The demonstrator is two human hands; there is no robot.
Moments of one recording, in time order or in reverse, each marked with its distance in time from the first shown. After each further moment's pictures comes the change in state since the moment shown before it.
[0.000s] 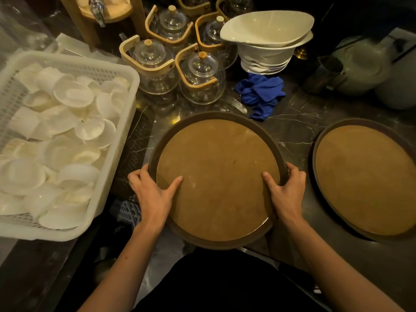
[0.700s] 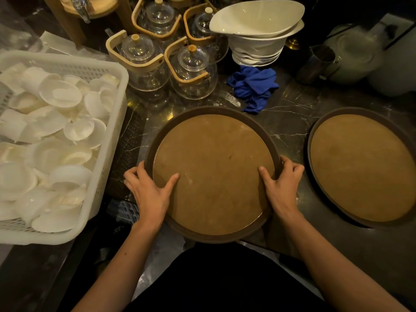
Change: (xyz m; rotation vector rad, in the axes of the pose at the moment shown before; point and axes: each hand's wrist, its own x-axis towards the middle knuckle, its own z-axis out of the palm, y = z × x) left_hand -0.001 -0.005 0.006 0.104 -0.003 0.048; right_hand -0.001 0.014 0.008 -0.010 0.000 -0.014
